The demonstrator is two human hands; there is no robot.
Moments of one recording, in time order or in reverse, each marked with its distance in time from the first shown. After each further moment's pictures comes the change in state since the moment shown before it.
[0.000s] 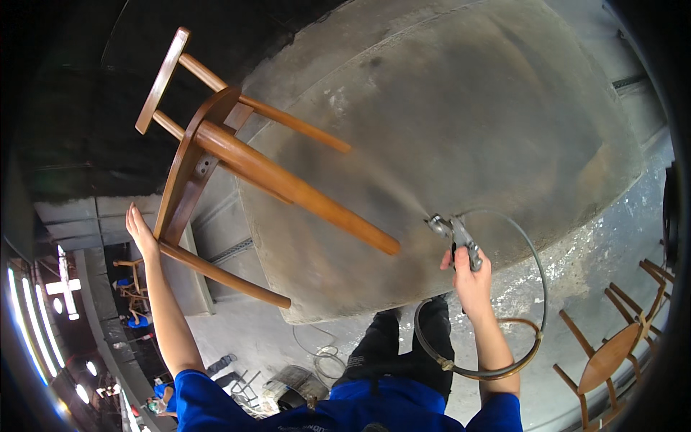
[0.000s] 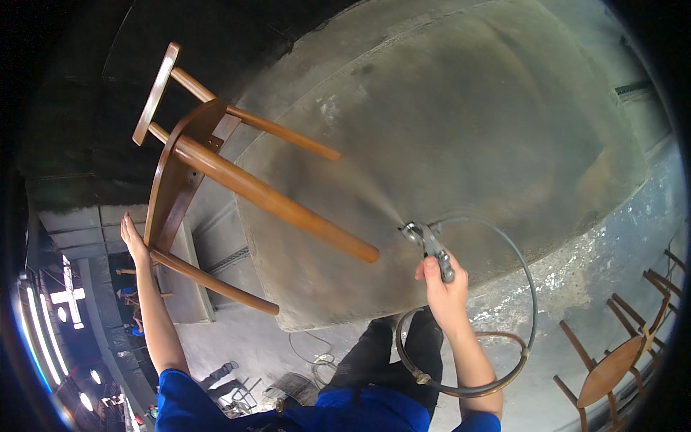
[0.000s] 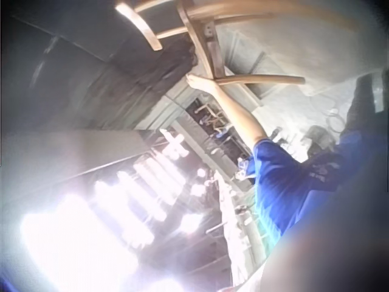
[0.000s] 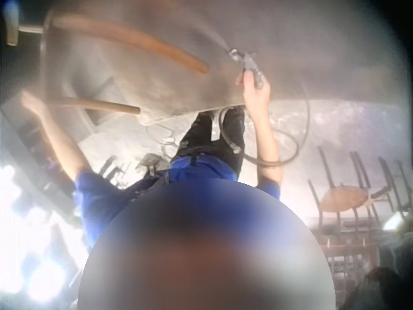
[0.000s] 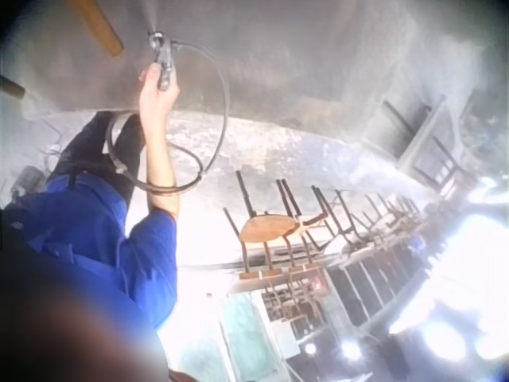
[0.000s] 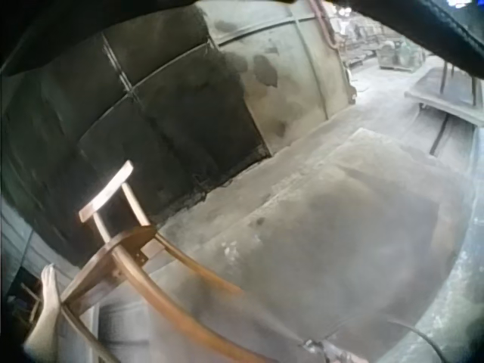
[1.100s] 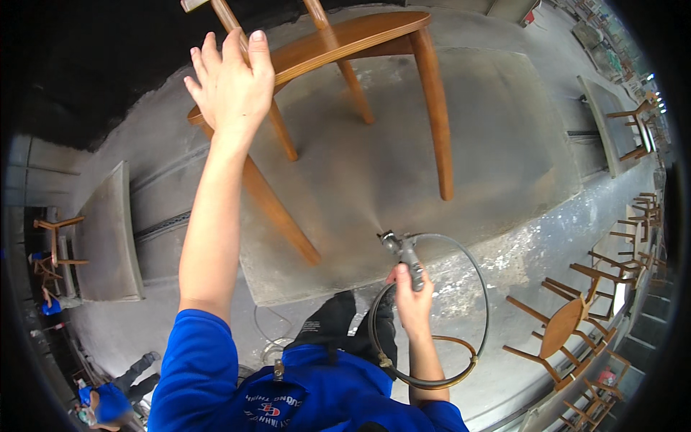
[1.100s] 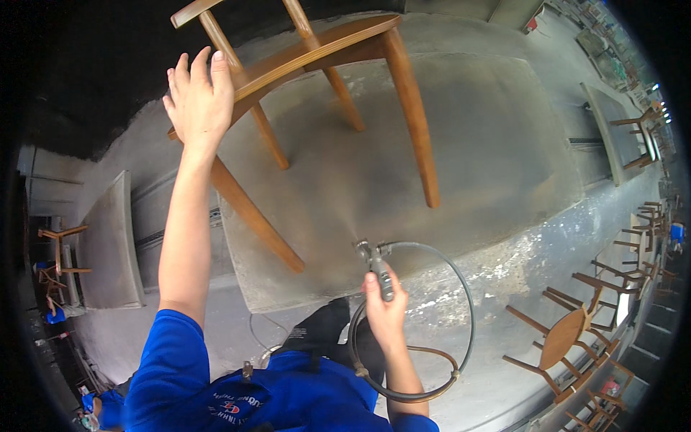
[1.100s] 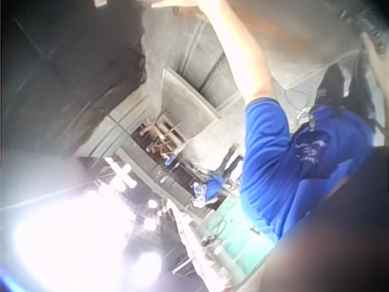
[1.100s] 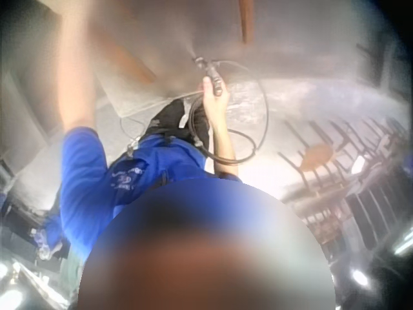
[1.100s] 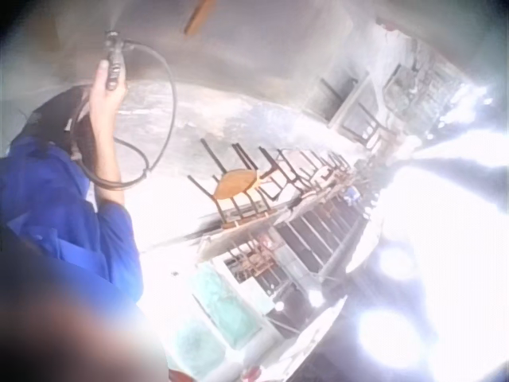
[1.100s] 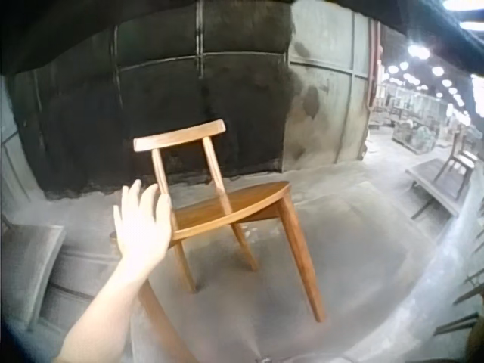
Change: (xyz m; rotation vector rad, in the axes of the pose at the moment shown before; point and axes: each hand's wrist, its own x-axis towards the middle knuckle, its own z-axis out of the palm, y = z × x) left_hand -0.041 0.073 0.002 -0.160 0.123 0.103; right_hand -0.222 0.026 0.303 -0.113 0.171 -0.076
